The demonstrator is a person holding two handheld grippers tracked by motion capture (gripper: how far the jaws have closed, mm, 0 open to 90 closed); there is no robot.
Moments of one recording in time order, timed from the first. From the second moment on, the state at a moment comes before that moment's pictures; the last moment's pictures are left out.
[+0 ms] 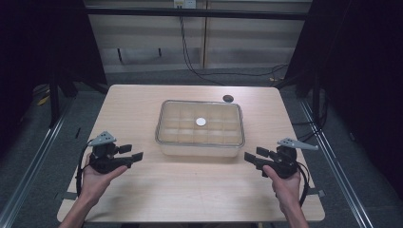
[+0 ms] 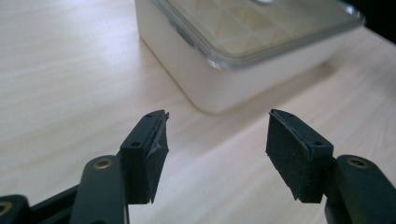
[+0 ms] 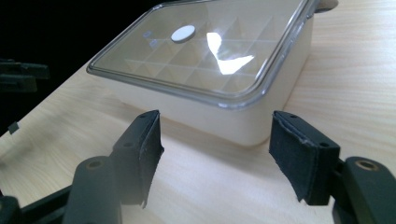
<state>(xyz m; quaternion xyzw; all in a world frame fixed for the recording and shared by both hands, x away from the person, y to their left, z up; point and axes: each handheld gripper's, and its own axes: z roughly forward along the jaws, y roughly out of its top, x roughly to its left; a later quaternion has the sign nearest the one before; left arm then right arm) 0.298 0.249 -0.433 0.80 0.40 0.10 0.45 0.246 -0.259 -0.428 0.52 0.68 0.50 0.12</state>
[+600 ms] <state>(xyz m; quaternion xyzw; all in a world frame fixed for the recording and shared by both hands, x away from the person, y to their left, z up) 0.239 0.267 -0.455 0.80 0.41 0.10 0.42 0.189 -0.263 -0.448 0.54 0.67 0.50 0.13</state>
